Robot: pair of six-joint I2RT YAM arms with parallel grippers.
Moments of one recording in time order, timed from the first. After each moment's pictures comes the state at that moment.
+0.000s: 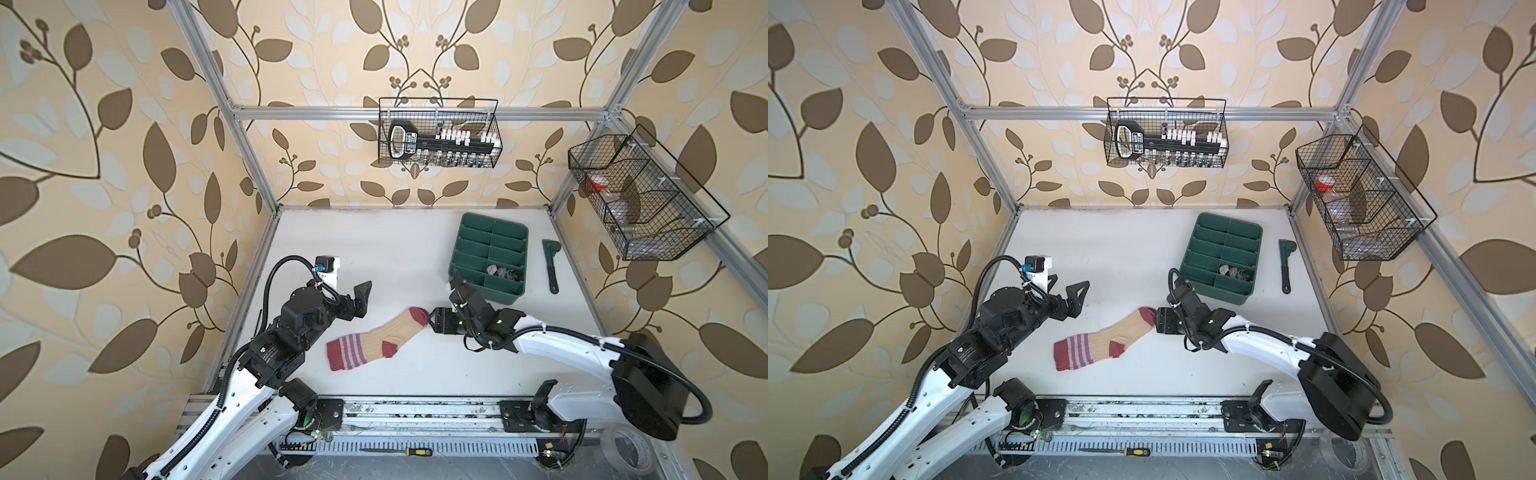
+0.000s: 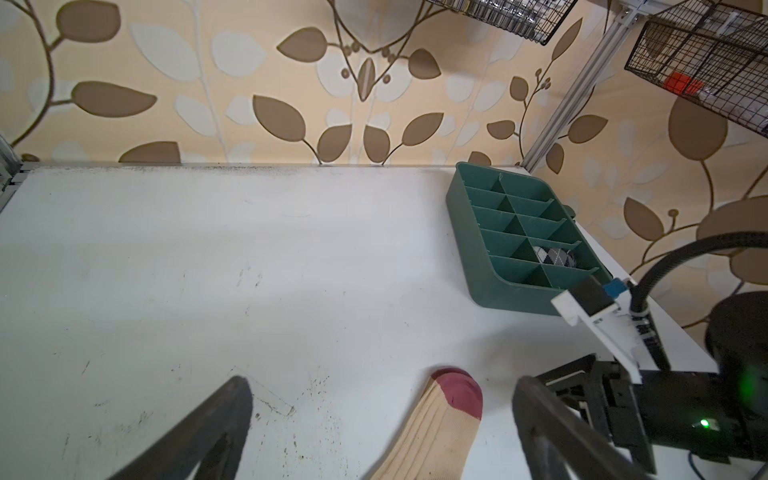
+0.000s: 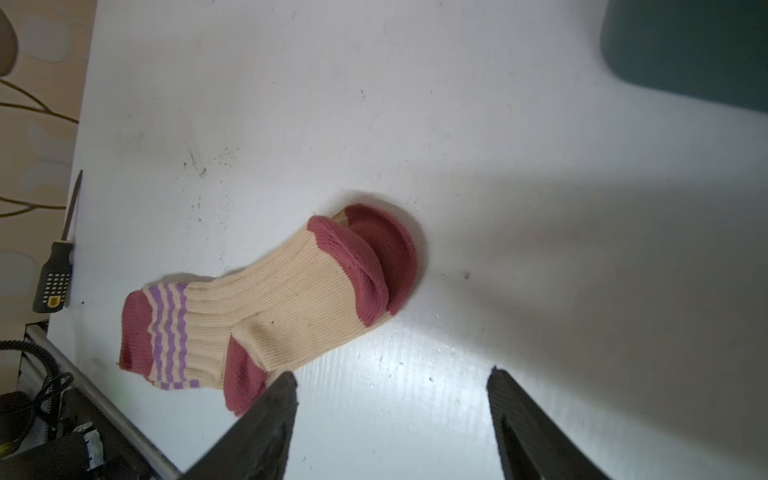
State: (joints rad) left arm -0.56 0.60 0.70 -0.41 -0.14 -0.31; right arm 0.80 1.39 0.66 -0.17 0.04 0.77
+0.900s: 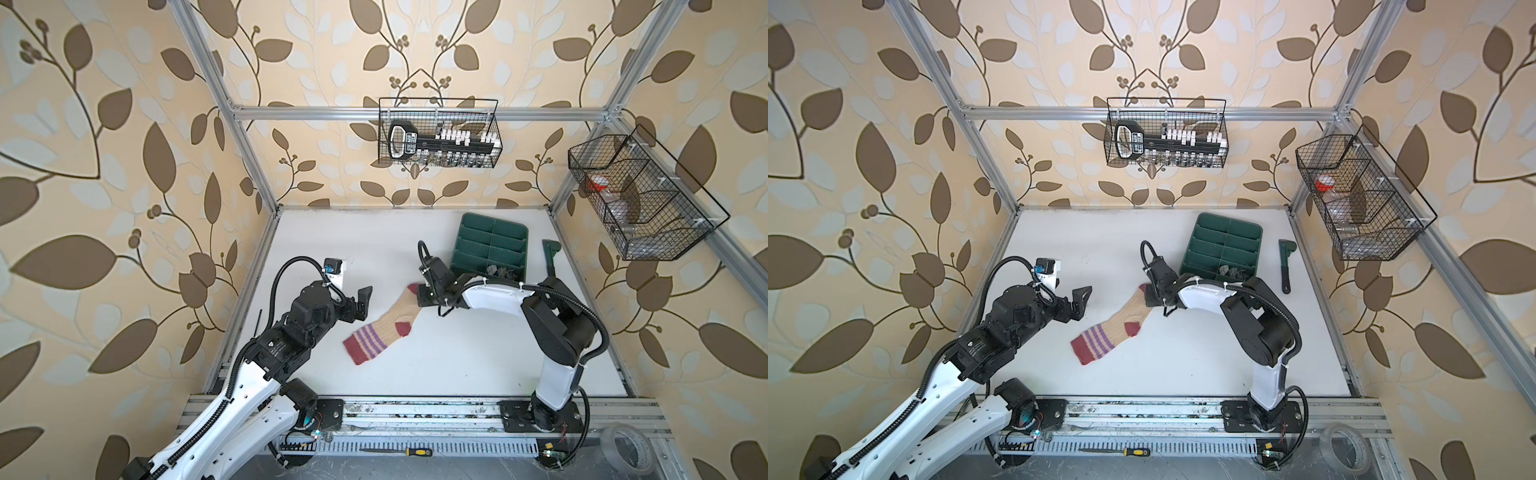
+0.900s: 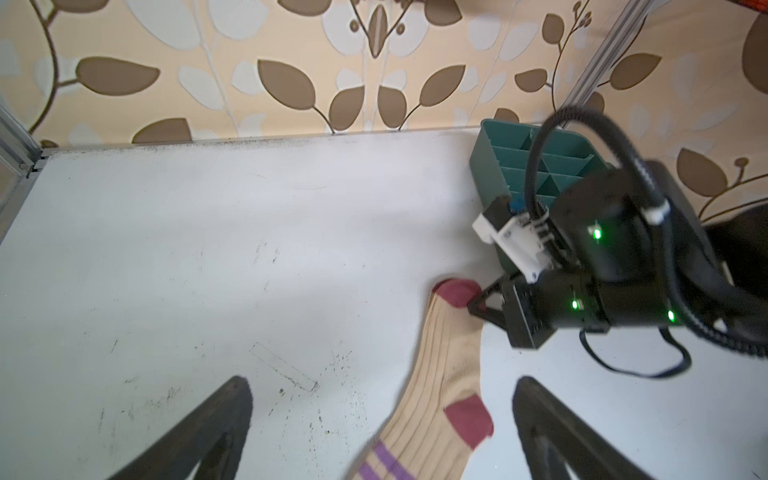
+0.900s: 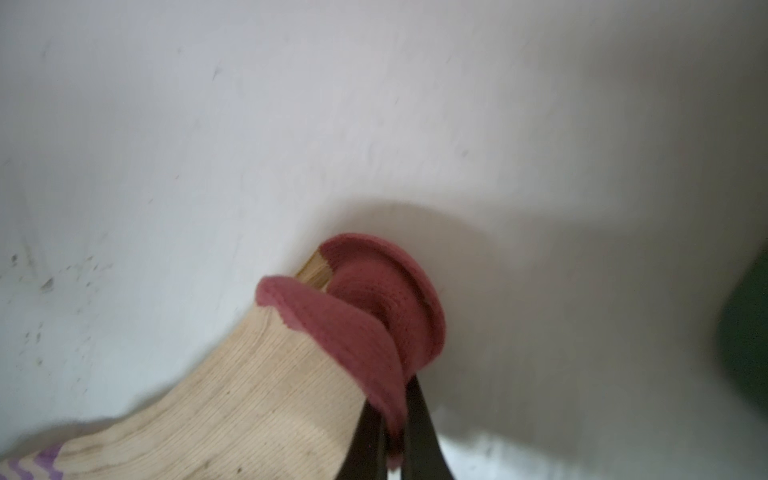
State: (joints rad) left arm -0.56 0.66 0.70 -0.47 -0.17 -0.26; right arm 0.63 1.90 1.19 -0.30 0.10 0.46
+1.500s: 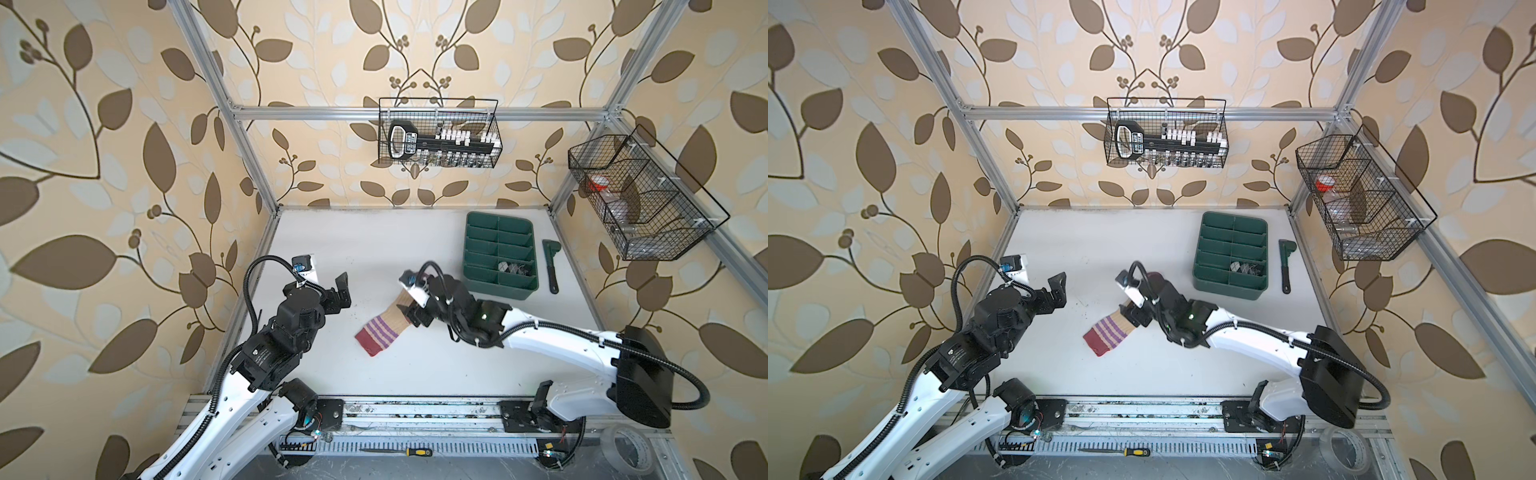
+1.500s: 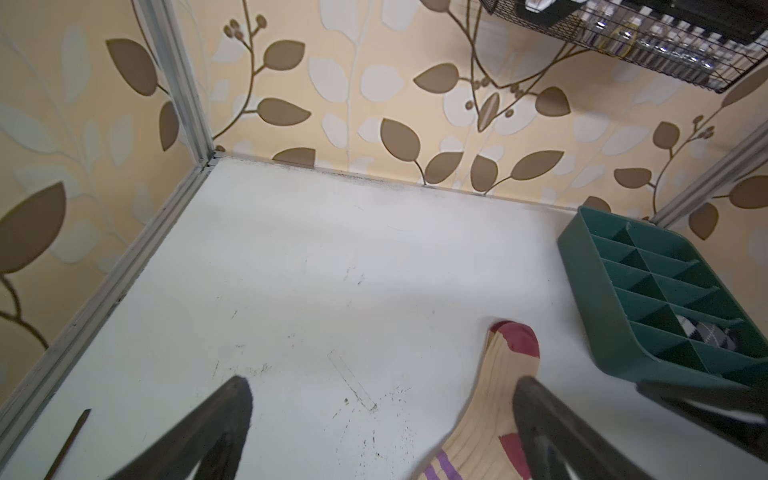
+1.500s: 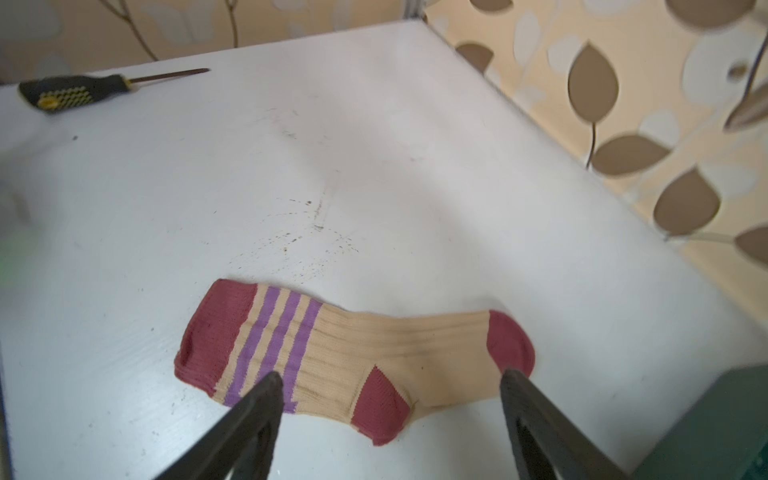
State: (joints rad) left arm -0.56 0.60 0.77 -0.55 -0.50 -0.41; right arm 1.02 1.35 0.81 0.00 0.22 -0.25
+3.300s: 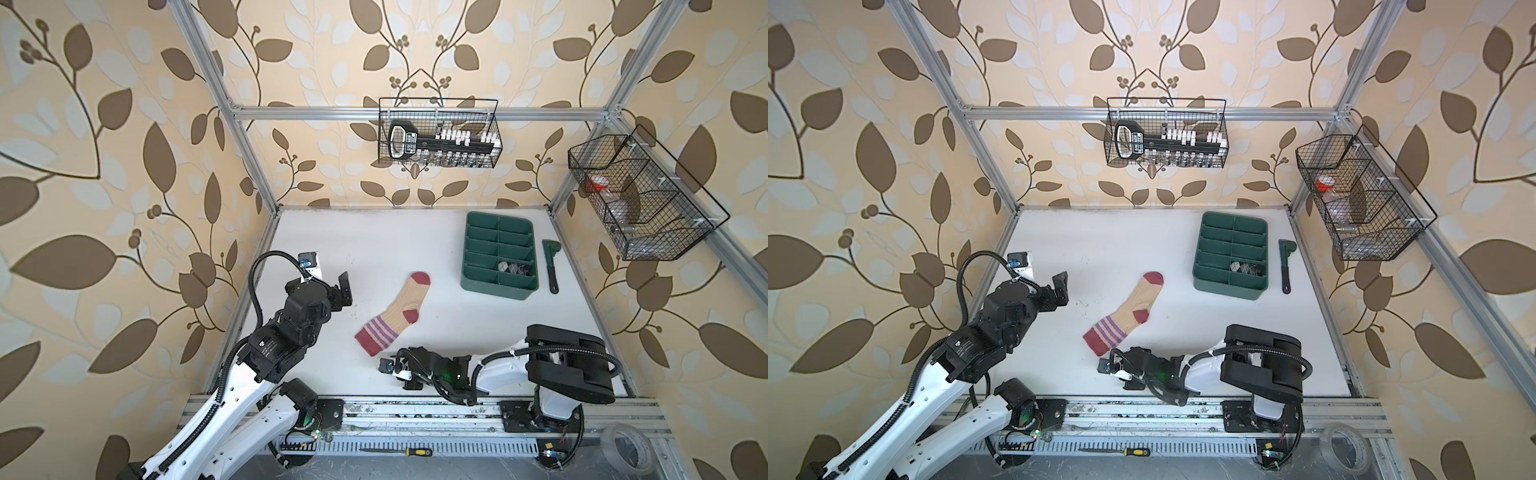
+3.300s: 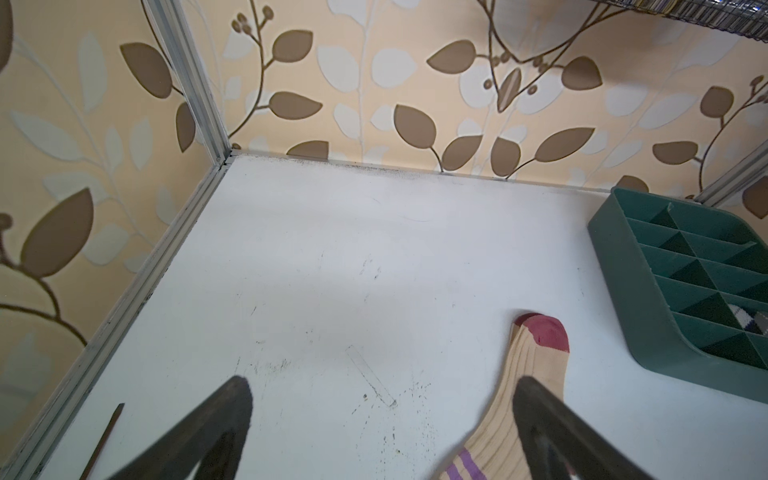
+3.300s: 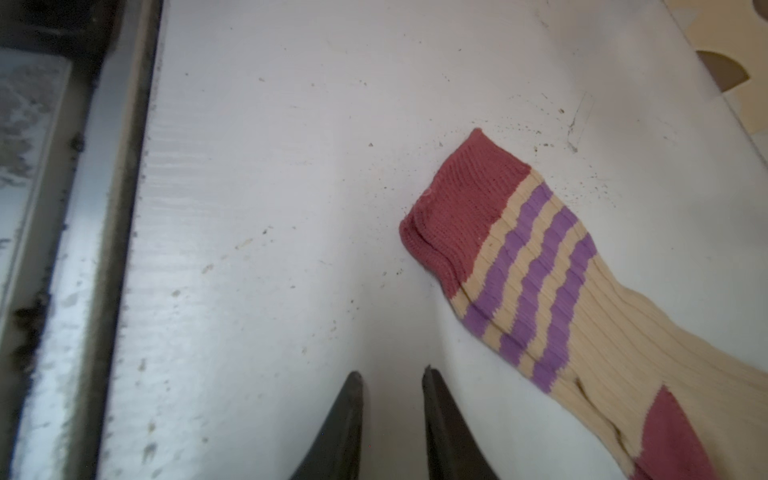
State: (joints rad) left arm -0.56 0.66 0.78 -0.56 -0.50 -0.37; right arm 1.30 1.73 0.60 0.47 0.23 -0.34
